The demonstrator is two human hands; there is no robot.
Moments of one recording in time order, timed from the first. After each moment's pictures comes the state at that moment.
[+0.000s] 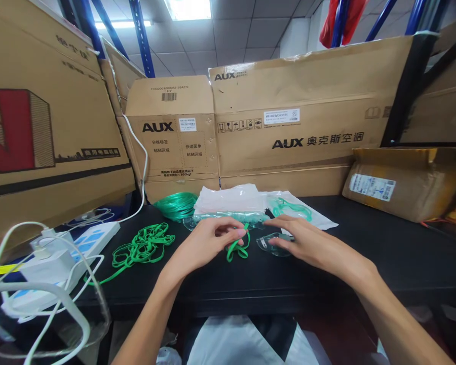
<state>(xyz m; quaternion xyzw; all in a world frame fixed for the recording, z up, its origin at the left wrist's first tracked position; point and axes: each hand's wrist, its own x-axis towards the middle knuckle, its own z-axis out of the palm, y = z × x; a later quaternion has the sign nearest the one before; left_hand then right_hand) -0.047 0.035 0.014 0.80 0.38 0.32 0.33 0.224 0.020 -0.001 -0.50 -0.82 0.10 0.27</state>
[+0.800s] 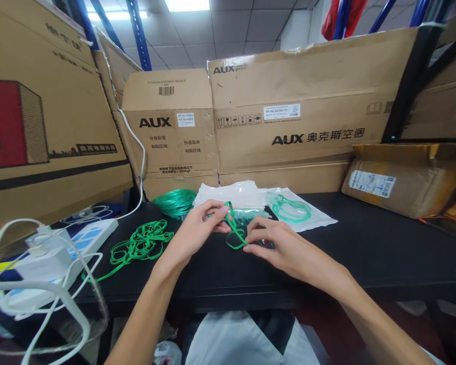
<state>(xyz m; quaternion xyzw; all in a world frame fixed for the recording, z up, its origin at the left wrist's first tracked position) -0.051 0.048 0.011 0.69 0.39 0.48 0.40 0.176 0.013 -0.002 -0.36 -0.88 0.10 0.30</state>
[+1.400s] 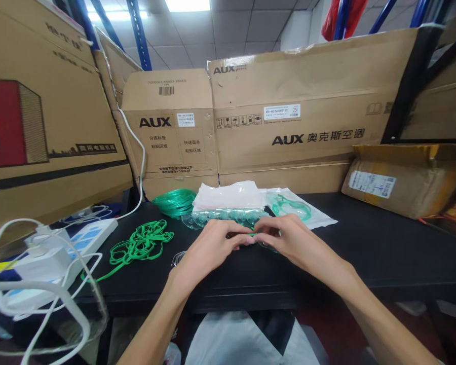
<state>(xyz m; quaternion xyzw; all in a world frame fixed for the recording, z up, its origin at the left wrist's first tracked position) -0.030 0.033 0.005 0.84 0.39 0.30 0.22 0.191 0.021 0.001 -0.43 -0.84 0.11 0.31</state>
